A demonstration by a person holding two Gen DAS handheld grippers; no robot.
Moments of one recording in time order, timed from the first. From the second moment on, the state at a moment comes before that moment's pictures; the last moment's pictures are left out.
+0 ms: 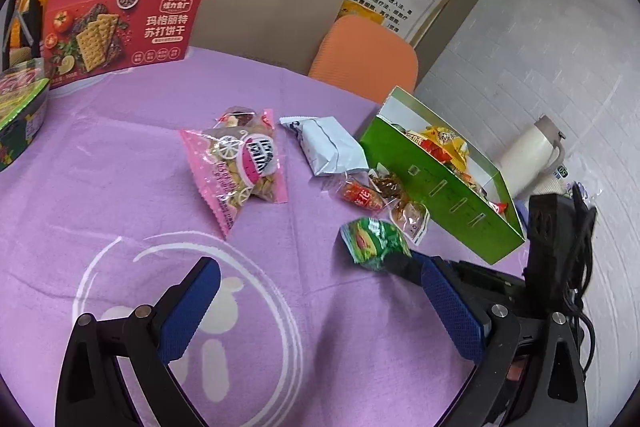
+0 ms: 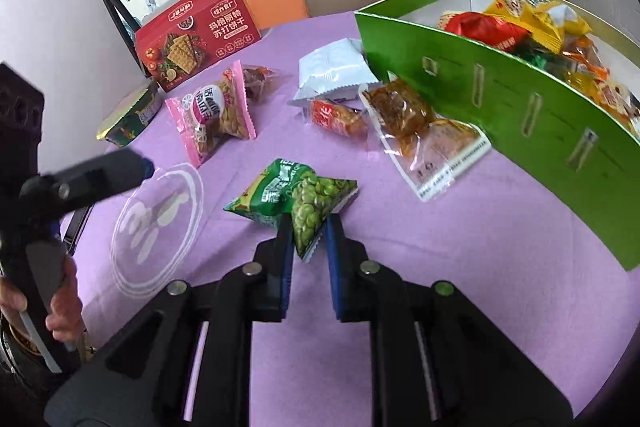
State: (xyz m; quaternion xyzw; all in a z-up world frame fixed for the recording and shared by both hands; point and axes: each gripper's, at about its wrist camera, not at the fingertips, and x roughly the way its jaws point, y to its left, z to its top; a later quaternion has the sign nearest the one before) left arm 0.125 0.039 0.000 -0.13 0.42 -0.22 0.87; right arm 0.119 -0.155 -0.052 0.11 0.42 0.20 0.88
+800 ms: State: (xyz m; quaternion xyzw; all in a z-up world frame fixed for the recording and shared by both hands) left arm 0.224 -0.047 -0.039 -0.14 0.49 -0.27 0.82; right arm 0.087 -0.178 -0.050 0.11 0.41 0.19 0.88
